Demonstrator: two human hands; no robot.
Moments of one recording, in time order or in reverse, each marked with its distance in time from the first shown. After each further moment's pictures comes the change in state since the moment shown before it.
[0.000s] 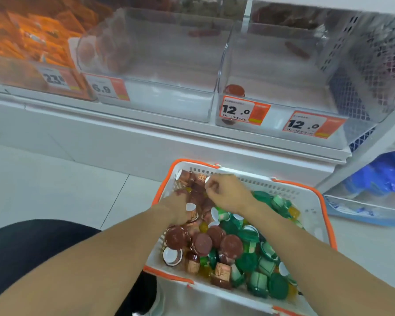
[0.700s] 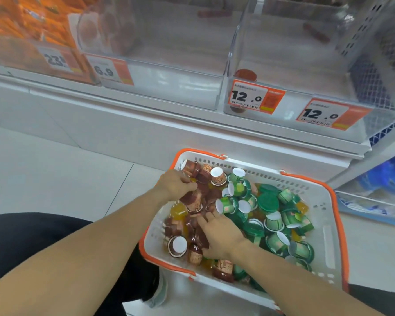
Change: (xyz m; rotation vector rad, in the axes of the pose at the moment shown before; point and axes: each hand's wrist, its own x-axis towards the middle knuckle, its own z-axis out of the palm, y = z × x) left_hand 0.002 -0.010 -0.016 -0.735 0.293 -0.072; right_hand -0.054 0.013 0.101 -0.560 -0.392 -0.200
